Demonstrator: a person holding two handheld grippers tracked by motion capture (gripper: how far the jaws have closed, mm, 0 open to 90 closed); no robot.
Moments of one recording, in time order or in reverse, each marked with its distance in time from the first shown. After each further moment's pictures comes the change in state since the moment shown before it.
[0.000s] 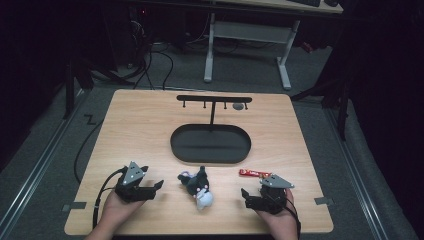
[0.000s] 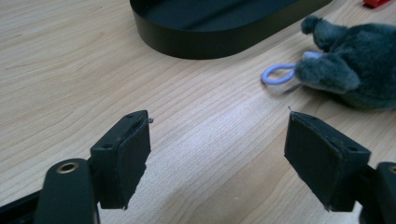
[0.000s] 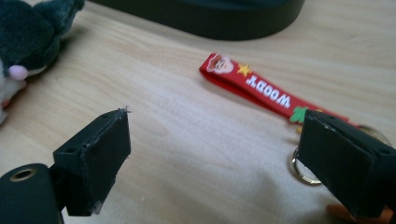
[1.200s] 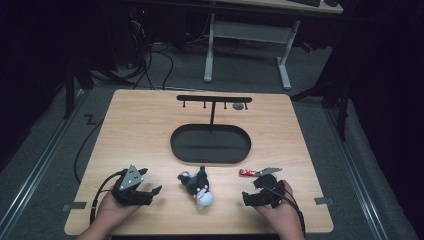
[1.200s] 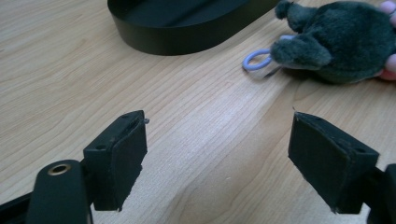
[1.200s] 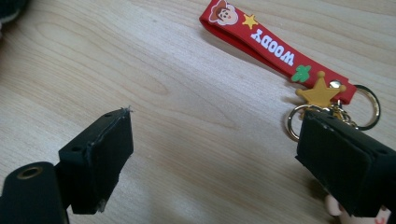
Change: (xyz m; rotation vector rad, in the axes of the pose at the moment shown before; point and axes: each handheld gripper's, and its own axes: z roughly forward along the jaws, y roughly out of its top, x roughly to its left) left arm 0.001 -0.007 -0.008 0.001 -0.067 0.108; right arm 0.009 0.037 -0.003 0.358 -0.055 -0.021
